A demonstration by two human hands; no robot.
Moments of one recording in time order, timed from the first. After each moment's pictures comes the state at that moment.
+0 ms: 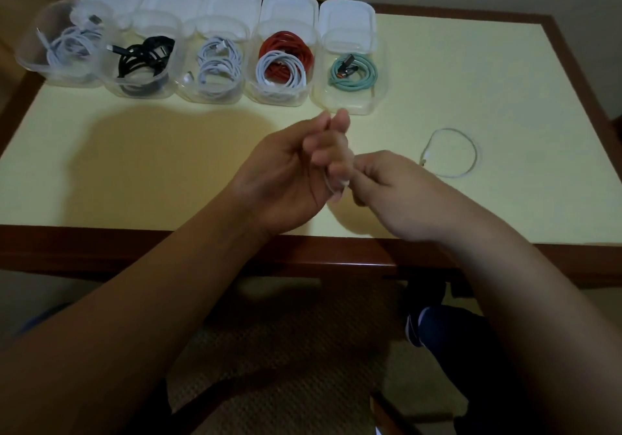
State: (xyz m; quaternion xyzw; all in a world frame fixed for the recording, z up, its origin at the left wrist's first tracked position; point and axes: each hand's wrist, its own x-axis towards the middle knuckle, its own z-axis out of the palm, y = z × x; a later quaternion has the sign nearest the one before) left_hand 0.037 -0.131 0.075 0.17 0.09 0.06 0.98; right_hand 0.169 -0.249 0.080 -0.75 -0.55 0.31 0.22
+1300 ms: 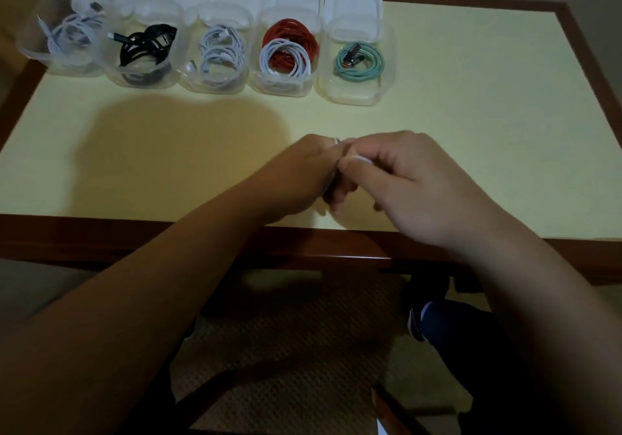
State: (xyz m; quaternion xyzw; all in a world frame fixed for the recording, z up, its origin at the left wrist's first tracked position) left_hand 0.041 -0.129 0.059 0.72 0.27 0.06 0.64; right_hand 0.158 -0.257 0.093 -0.72 -0.57 0.27 0.30
